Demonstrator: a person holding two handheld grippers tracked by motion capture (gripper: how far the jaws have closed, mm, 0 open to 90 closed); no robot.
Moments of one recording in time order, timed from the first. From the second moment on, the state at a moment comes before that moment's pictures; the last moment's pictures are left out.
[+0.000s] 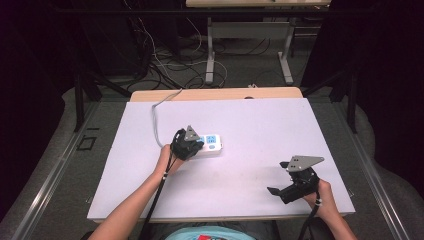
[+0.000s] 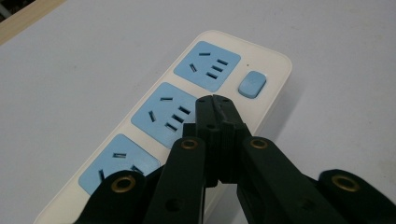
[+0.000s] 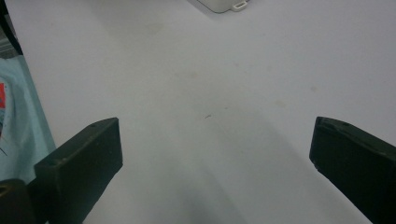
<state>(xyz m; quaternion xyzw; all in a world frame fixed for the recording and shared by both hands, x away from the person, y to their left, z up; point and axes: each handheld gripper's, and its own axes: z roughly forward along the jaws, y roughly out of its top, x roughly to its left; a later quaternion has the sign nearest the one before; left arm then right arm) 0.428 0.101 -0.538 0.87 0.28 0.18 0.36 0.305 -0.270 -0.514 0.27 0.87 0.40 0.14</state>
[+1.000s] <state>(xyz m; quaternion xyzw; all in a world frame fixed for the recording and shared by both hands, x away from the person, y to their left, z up) 0.429 0.102 -0.539 0.87 0.28 0.18 0.36 0.304 -0.270 -0.512 0.26 0.87 0.40 0.14</state>
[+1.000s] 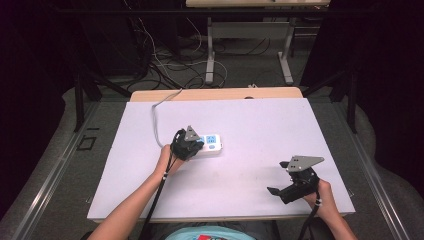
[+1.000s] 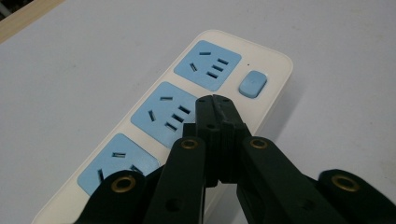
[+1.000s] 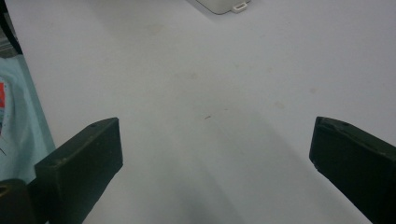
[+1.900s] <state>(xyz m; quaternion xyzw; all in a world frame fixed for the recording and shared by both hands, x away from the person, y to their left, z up) 0.429 0.102 -0.539 0.87 0.28 0.17 0.36 0.304 -0.270 -0.513 0.27 0.87 0.40 0.14</state>
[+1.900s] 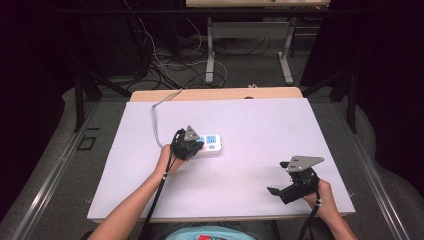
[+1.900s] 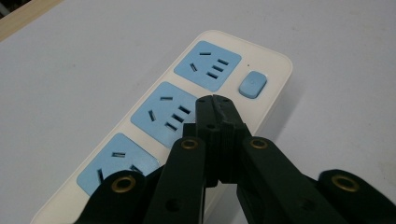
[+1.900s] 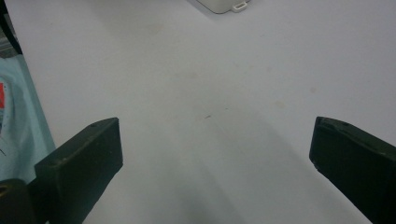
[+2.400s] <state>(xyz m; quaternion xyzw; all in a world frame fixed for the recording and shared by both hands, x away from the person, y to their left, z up) 0.429 0.101 -0.539 0.87 0.28 0.18 0.36 0.304 -0.270 -0.513 0.27 0.87 0.40 0.14</state>
